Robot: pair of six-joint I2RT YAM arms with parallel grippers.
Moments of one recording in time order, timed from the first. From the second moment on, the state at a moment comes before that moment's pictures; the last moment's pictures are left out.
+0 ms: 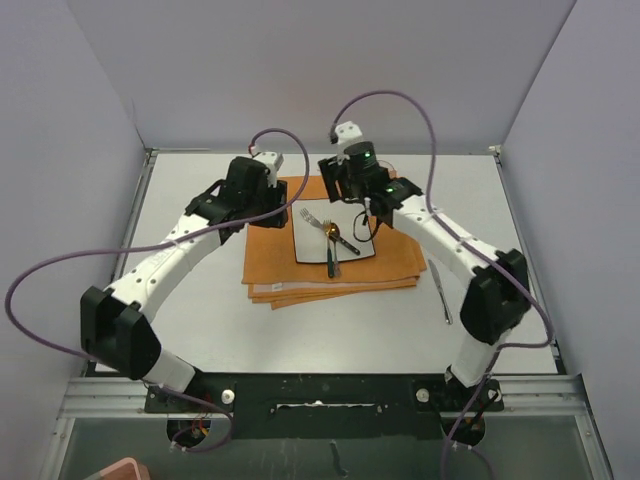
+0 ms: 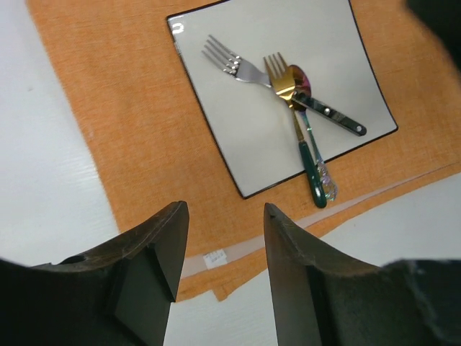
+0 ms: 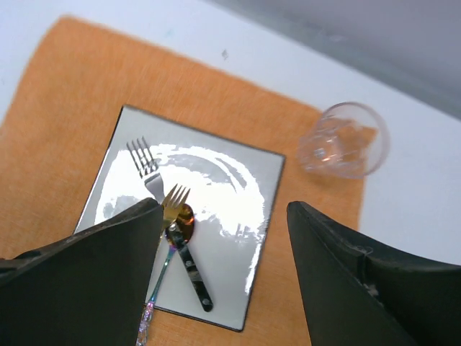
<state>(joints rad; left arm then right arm) -0.49 1.44 1.34 -0.60 -0.05 -0.28 0.61 1.84 1.61 -0.38 0.25 -0.02</state>
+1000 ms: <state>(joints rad) -0.60 2.03 1.50 -0.42 0.16 -0.53 0.46 1.38 1.32 -0.35 0.32 0.00</state>
